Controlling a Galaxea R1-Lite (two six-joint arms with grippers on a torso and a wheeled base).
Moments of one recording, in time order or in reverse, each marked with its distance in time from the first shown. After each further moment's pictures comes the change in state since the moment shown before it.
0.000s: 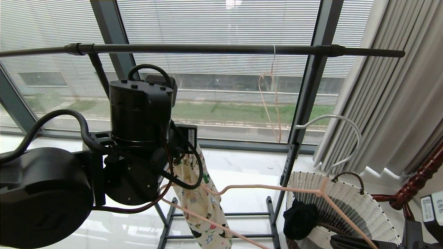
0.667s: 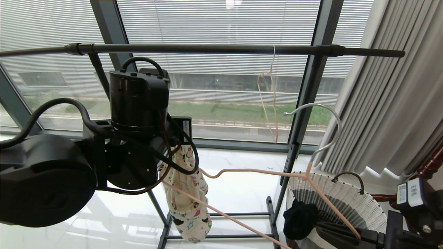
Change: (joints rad) left arm 0.060 0.016 -0.057 0.041 -0.010 -0.032; right arm -0.030 0.097 -0.005 -0.117 -0.003 0.030
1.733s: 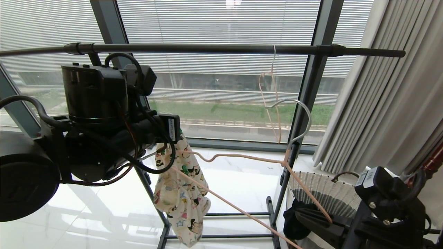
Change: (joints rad) left arm 0.134 -0.081 0.064 -0.025 -0.373 0.051; right arm -0.026 0.156 -0.033 -0.122 -0.039 0.034
